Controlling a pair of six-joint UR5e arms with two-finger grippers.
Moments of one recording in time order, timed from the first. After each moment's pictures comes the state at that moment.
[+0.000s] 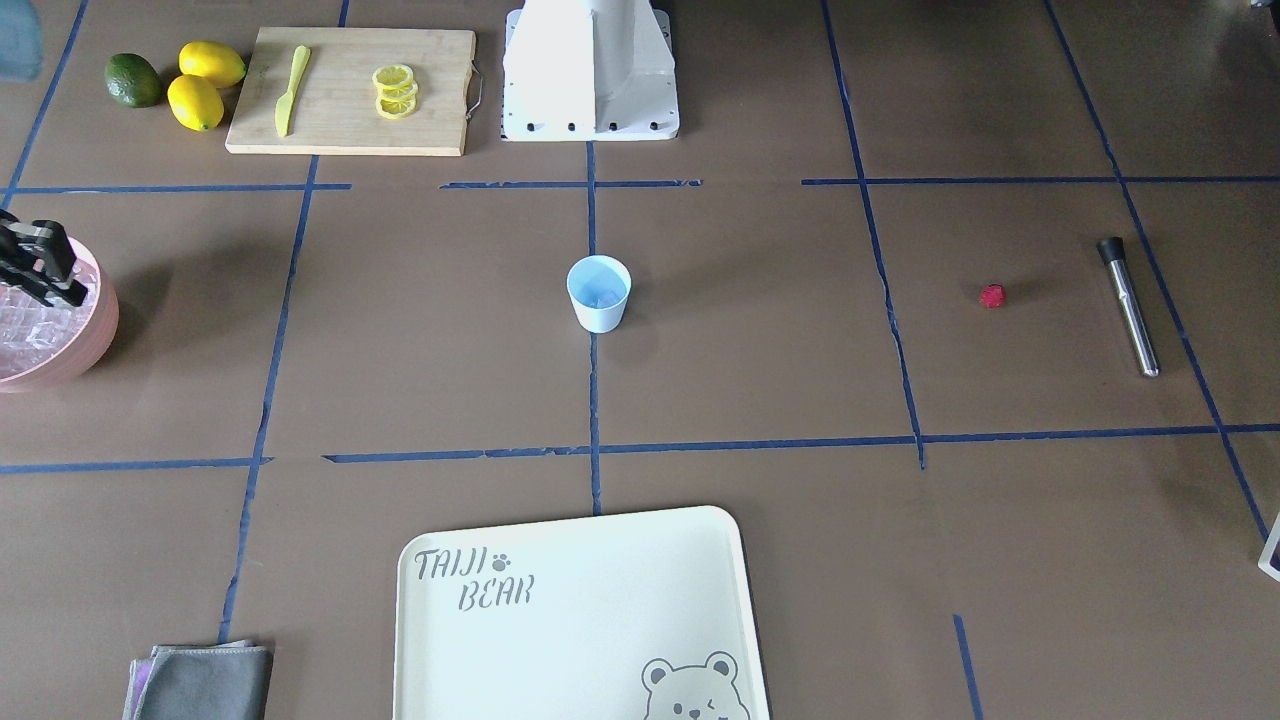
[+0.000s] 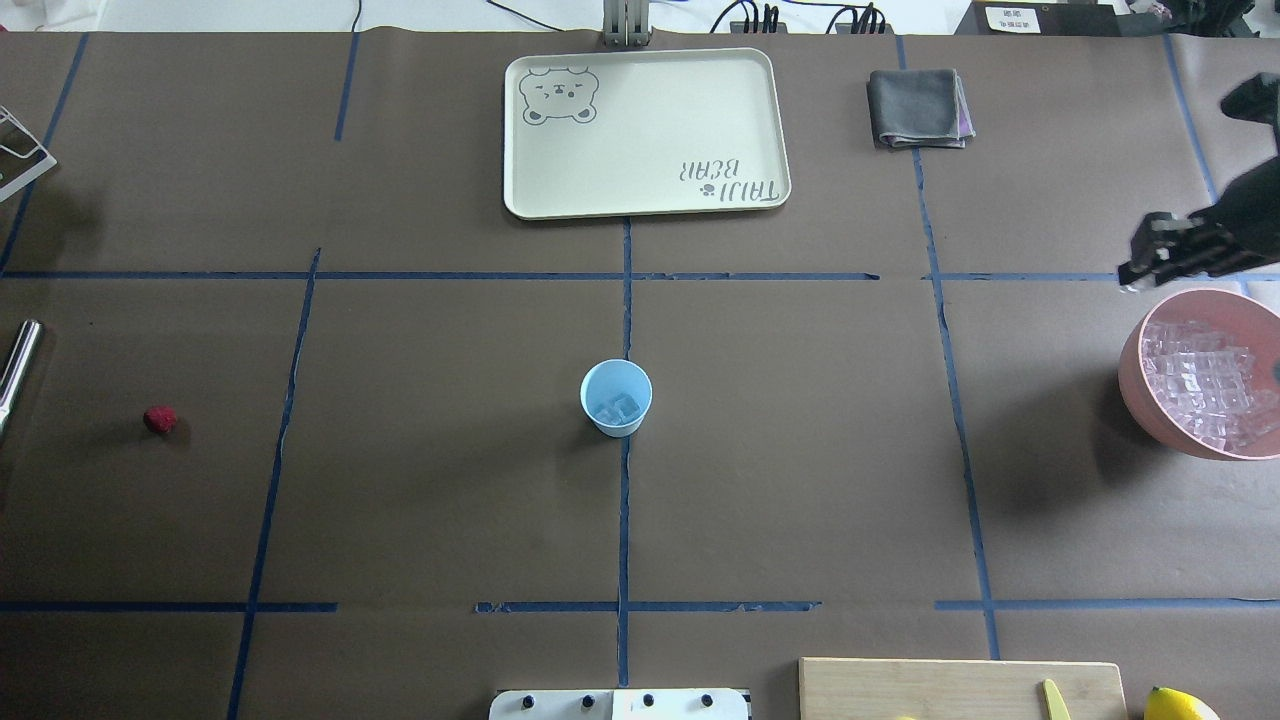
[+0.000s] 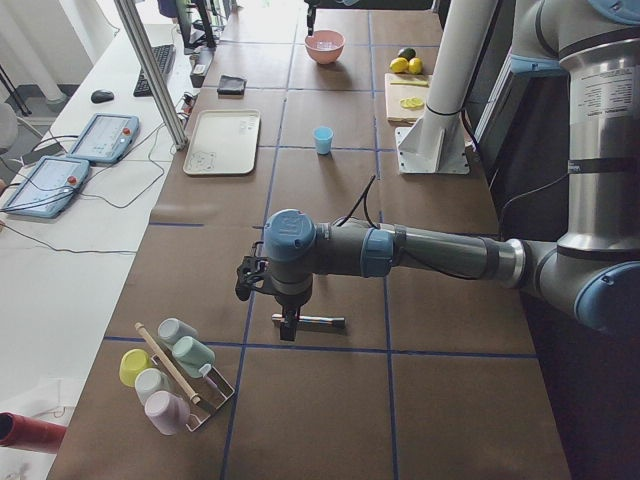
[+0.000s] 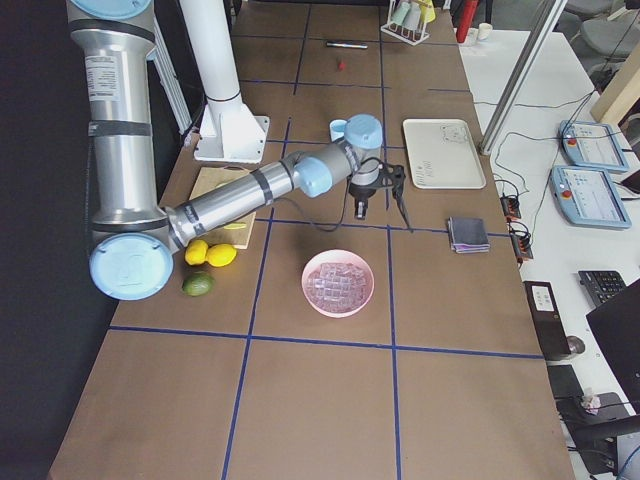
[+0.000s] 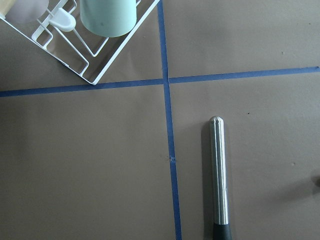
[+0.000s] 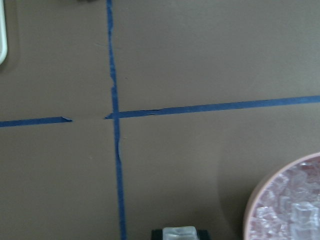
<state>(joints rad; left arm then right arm) -1.61 -1.46 -1.81 -1.49 -2.38 0.07 1.10 -1.42 1.99 -1.58 2.27 0.78</state>
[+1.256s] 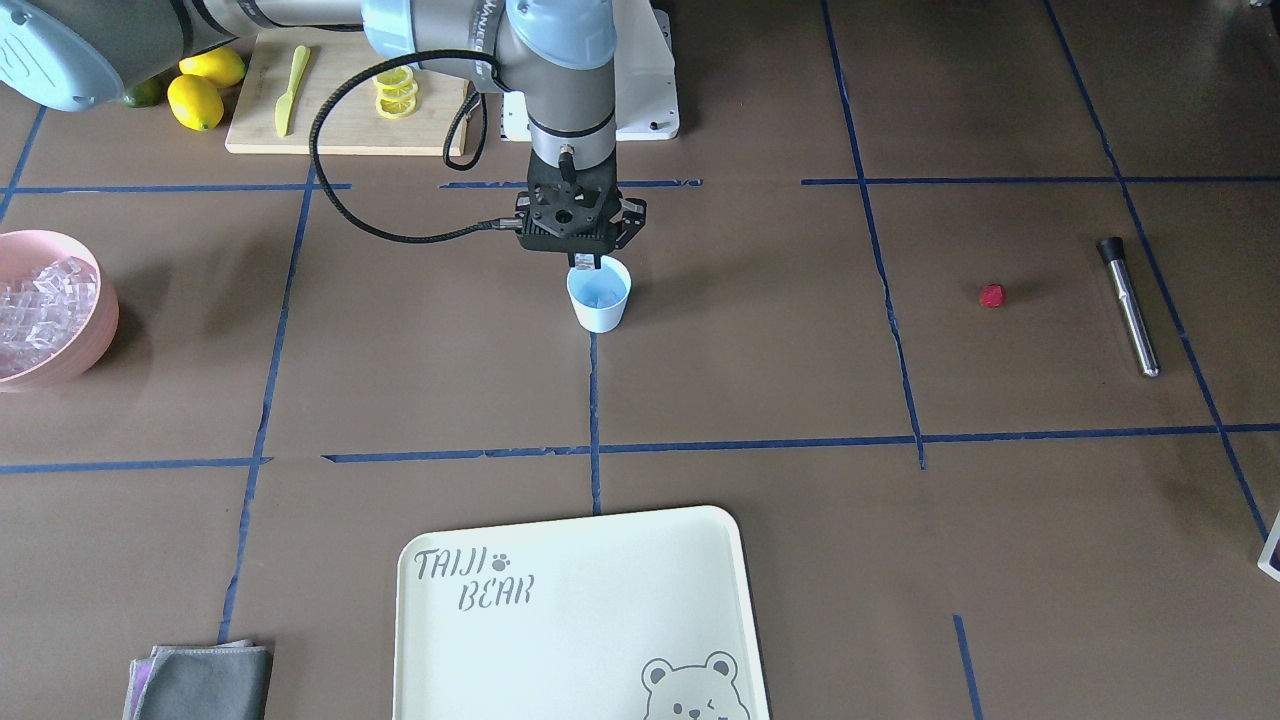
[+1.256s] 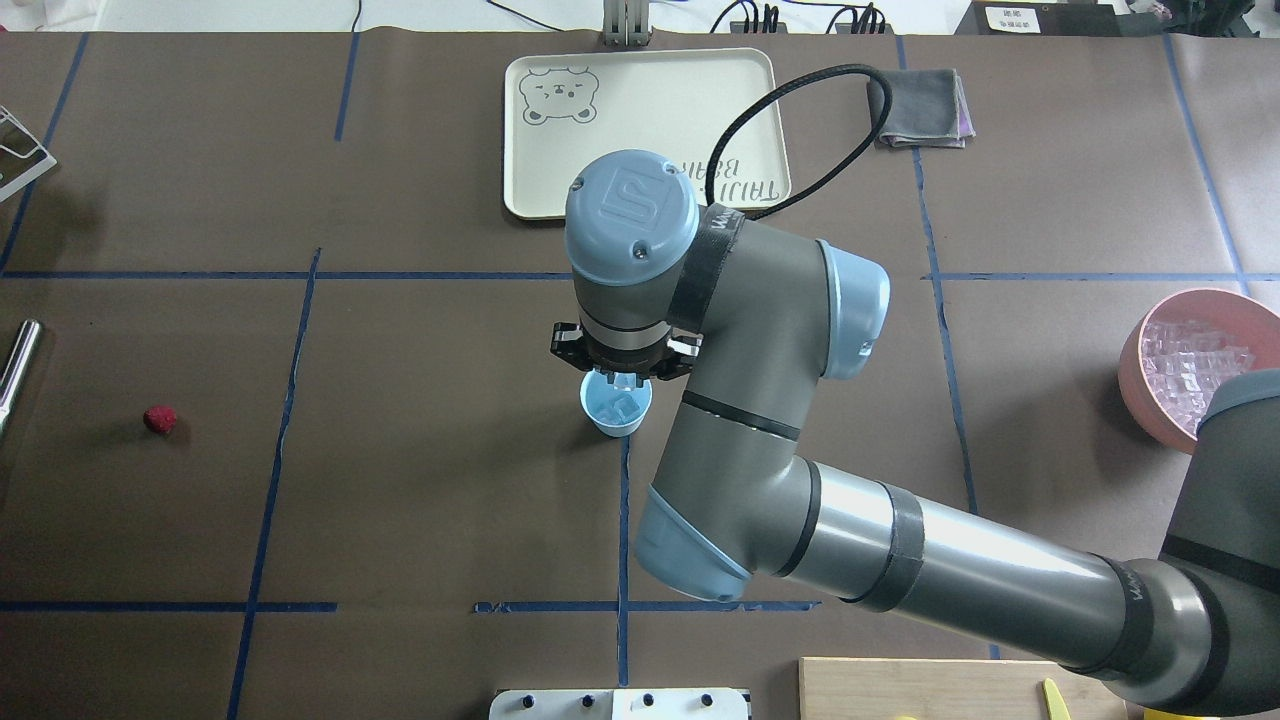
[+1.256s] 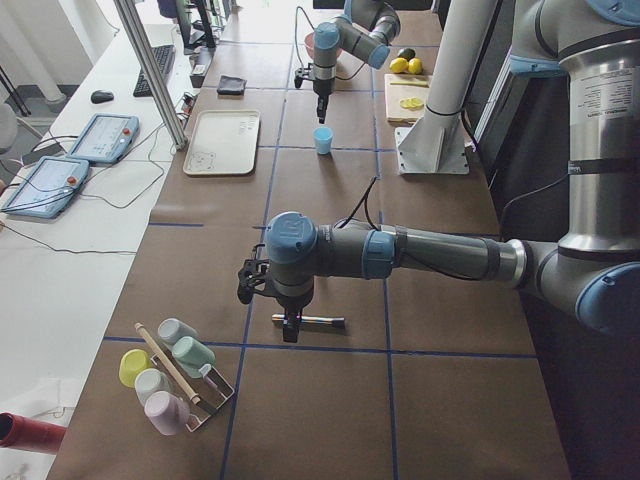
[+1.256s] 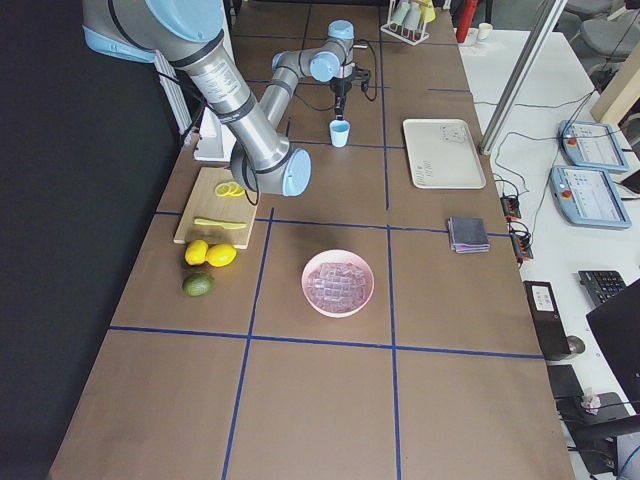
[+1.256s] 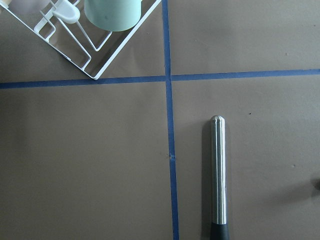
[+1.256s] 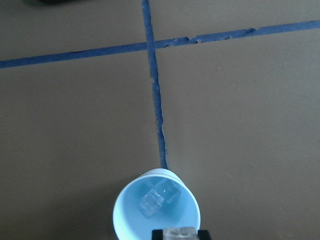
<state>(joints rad) -1.61 -1.45 -1.81 -1.49 -2.38 0.04 0.49 -0.69 1.63 -1.77 1.87 1.34</state>
